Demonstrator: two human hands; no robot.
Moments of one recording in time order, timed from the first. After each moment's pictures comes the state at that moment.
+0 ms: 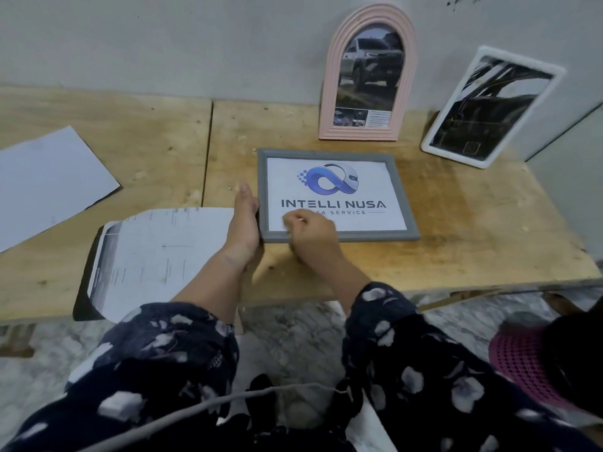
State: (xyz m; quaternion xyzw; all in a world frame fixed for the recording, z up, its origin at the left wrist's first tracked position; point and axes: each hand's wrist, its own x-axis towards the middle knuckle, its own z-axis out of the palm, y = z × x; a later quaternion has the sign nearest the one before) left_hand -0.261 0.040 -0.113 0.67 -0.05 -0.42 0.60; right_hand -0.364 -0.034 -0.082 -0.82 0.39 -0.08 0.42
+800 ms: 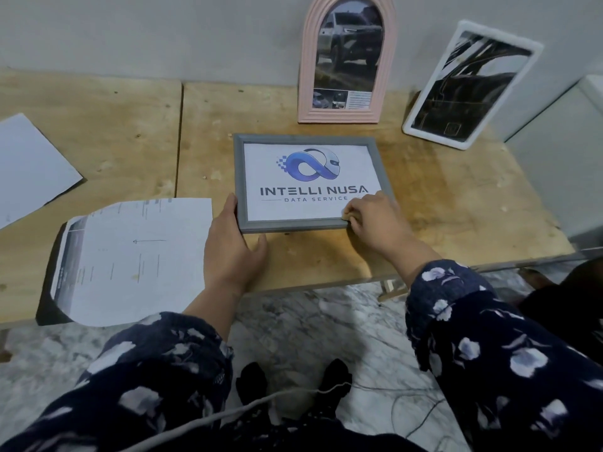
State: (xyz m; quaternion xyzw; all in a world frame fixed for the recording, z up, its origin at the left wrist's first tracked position) left_hand -0.302 0.065 -0.134 0.87 -0.28 -0.11 0.40; right_hand -0.452 -0.135 -0.081 -0.95 0.32 0.03 0.06
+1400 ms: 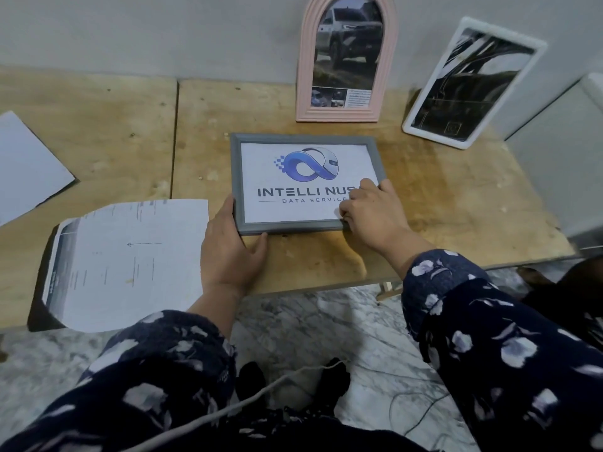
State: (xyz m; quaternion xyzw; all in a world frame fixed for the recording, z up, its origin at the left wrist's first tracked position) left_hand -0.304 0.062 -0.140 0.87 -0.30 -0.05 0.38; right_hand -0.436 -0.131 -0.057 -0.96 0.23 0.10 -0.08
